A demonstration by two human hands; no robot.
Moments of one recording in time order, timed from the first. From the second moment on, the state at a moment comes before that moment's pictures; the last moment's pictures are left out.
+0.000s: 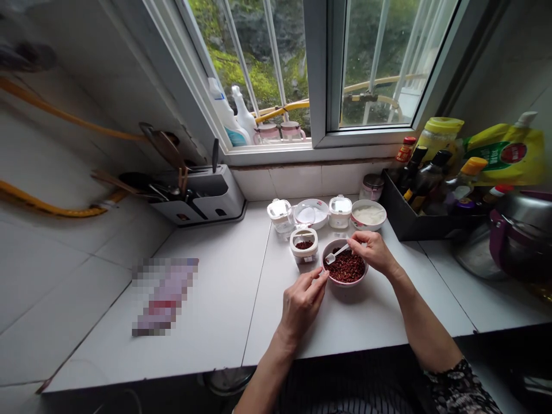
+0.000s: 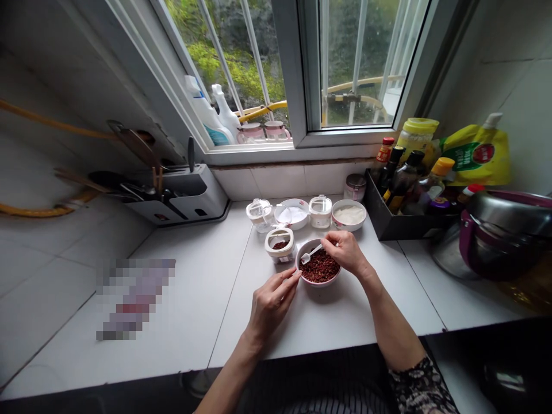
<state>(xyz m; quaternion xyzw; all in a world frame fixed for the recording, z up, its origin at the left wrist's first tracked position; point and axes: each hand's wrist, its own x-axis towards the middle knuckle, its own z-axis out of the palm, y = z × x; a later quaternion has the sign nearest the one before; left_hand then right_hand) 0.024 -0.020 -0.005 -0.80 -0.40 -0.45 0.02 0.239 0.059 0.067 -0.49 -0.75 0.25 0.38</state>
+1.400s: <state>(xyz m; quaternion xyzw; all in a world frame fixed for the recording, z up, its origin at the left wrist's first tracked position) 0.024 -0.021 -0.003 -0.80 -0.41 -0.45 0.03 0.244 0.062 0.065 -0.49 -0.68 0.38 0.39</state>
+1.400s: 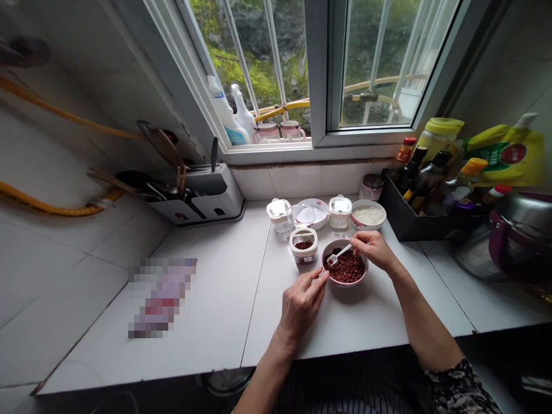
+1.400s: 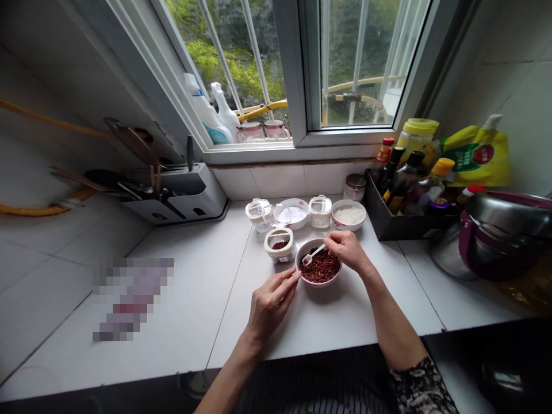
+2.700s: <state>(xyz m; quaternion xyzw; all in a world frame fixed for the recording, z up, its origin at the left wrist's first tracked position) 0.025 -0.021 -0.004 -0.79 -0.40 -0.45 0.02 0.242 0.069 0.061 -0.50 -0.61 0.43 0.44</state>
